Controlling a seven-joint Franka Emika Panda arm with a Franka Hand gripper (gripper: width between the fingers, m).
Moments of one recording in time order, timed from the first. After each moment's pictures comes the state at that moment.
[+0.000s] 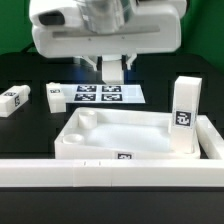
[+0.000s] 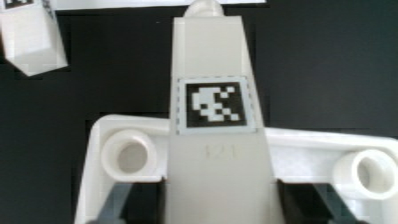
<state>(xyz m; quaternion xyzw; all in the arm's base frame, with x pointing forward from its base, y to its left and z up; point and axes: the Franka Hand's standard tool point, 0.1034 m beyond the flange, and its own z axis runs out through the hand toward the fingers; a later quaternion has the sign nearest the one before) 0.541 -0.015 0.122 -0.96 0.06 0.28 0.06</state>
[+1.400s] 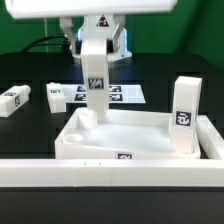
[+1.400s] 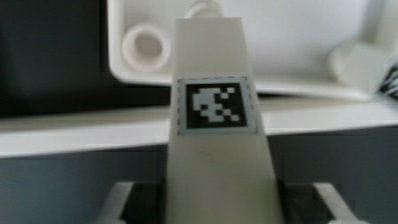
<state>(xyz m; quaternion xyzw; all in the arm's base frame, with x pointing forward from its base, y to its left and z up) 0.616 -0.044 0.156 -1.00 0.05 -0.08 0.02</state>
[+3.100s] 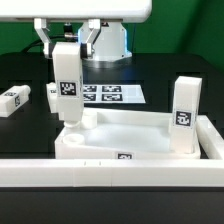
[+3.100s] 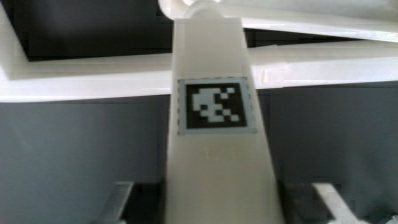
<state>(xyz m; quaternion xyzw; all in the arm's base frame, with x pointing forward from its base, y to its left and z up) 0.621 -0.073 0.158 -0.98 0.05 -0.17 -0.01</state>
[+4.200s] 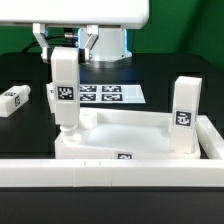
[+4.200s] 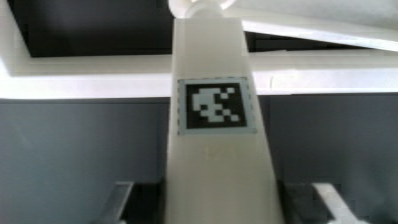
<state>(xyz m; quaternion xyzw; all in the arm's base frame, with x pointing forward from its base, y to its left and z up) 0.617 -0.079 0.151 -0.98 0.03 -0.18 -0.02</state>
